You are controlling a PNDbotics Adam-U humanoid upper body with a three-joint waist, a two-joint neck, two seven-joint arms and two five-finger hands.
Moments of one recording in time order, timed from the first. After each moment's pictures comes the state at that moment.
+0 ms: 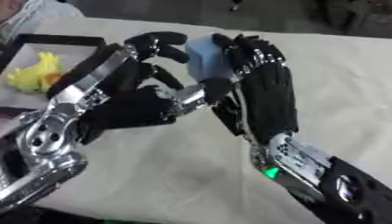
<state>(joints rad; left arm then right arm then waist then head) -0.98 0.52 -0.79 -1.99 0.69 0.59 0.51 -0.50 -0.47 0.59 -1.98 1.16 0.59 -0.52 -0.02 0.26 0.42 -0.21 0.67</state>
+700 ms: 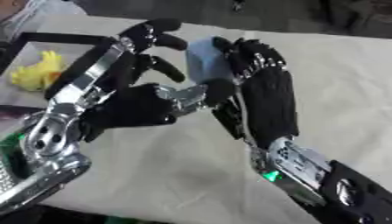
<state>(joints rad) -0.98 0.52 -0.79 -1.99 0.62 0.55 0.55 -0.49 -0.46 0.59 -1.98 1.18 0.60 -0.51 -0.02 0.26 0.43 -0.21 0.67</state>
